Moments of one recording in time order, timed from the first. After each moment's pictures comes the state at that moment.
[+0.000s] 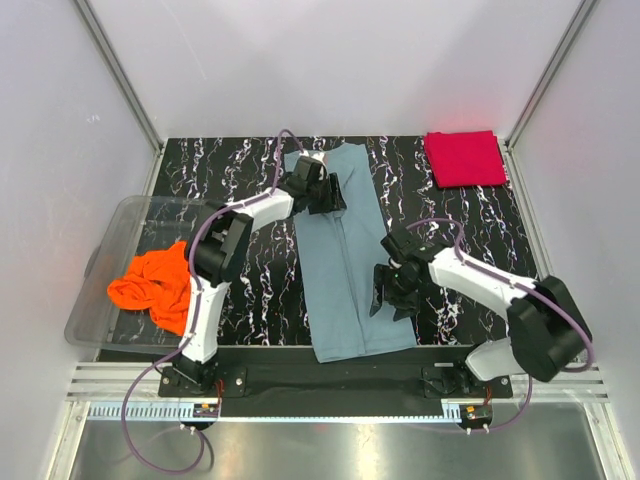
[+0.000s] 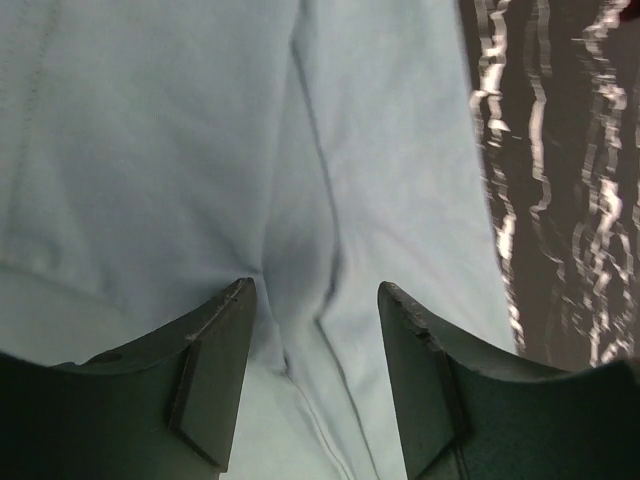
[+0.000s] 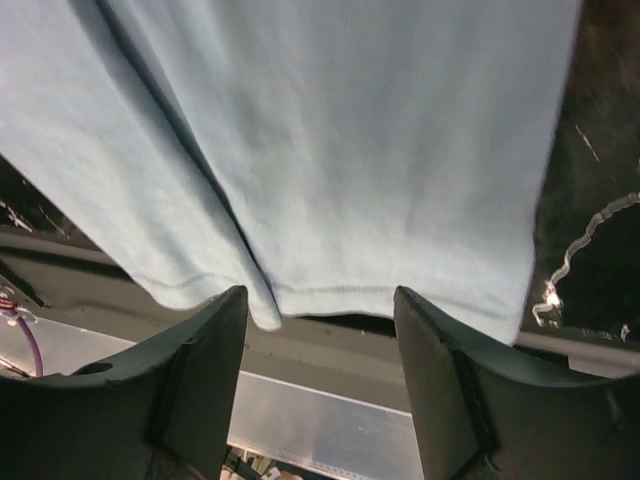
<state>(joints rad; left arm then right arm) -0.50 2.20 1.60 -0.12 0.19 -0.56 0.61 1.40 0.83 -0.79 -0.23 0.73</state>
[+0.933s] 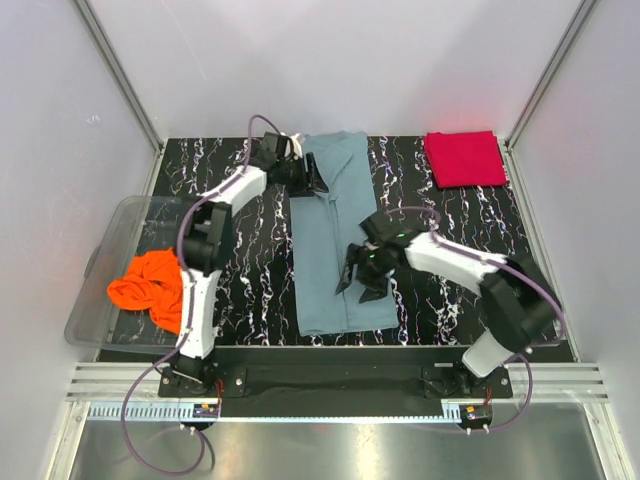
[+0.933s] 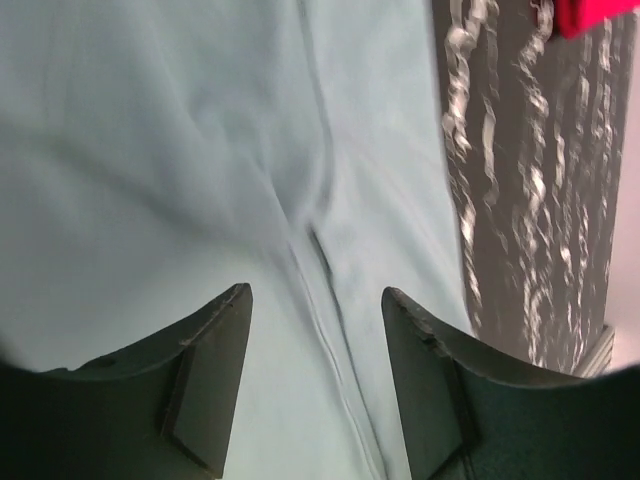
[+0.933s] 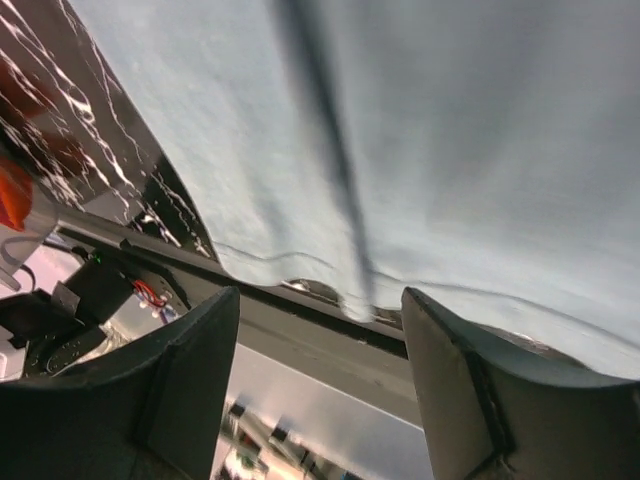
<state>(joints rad) -0.31 2.30 1.86 -0.35 0.53 -0.49 0.66 1.63 1.01 -0.58 -0.36 0.89</state>
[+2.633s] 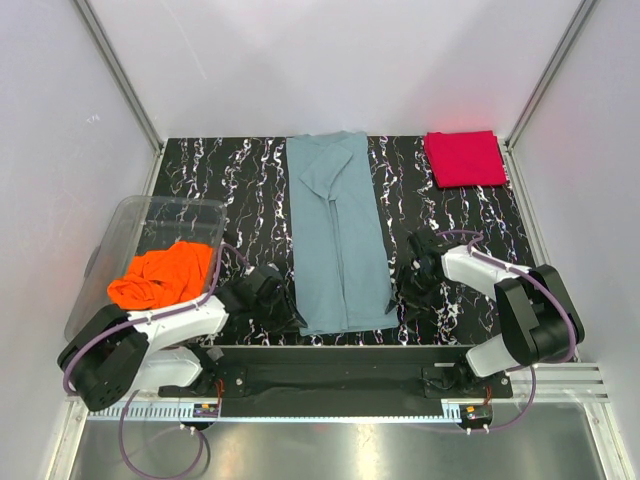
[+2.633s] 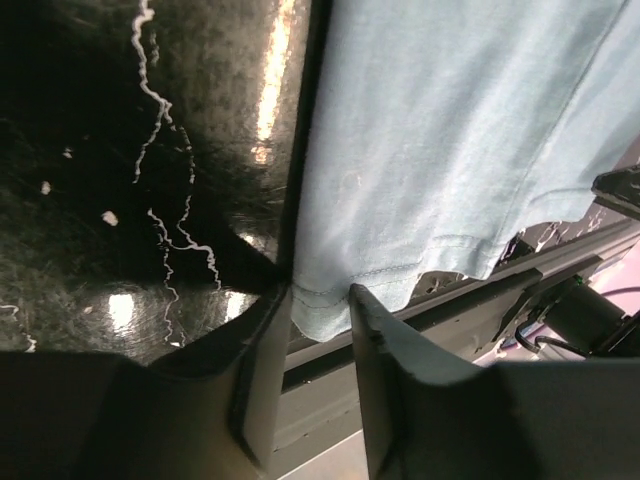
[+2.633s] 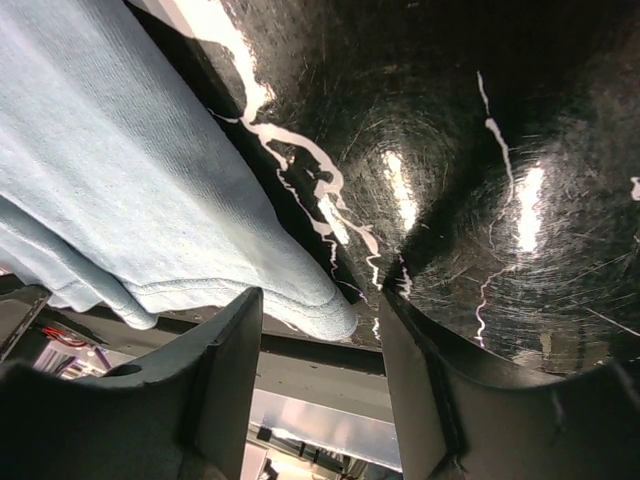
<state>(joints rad) -0.76 1.19 0.41 -0.22 0.21 -1.16 0.36 1.49 0.72 -0.68 -0.32 0.71</state>
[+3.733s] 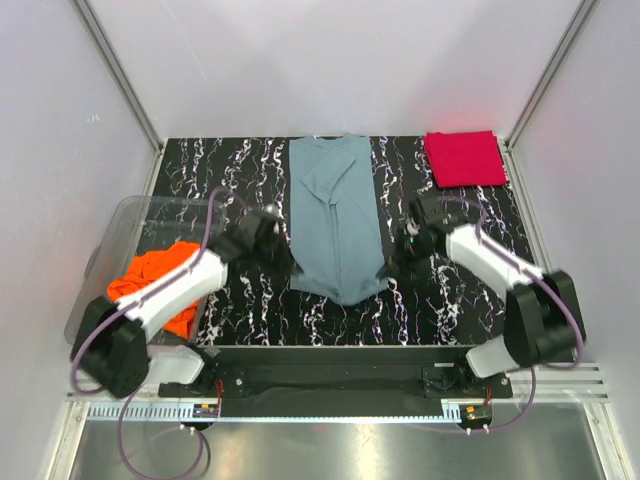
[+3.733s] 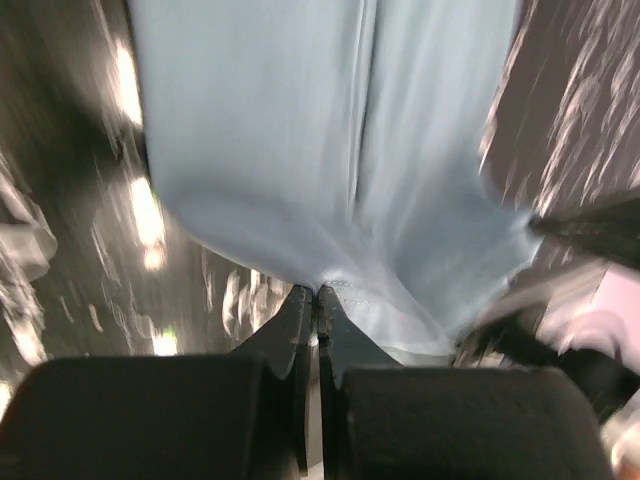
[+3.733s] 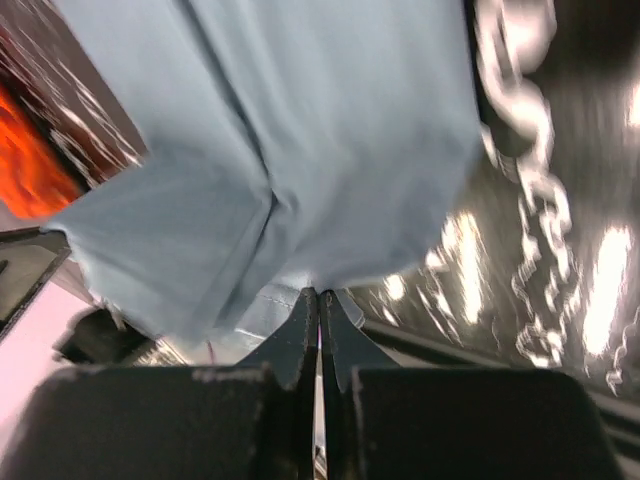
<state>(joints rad) -0.63 1.24 0.80 -0.48 0.17 -0.91 0.37 1.41 0.90 -0.68 -0.43 0.77</state>
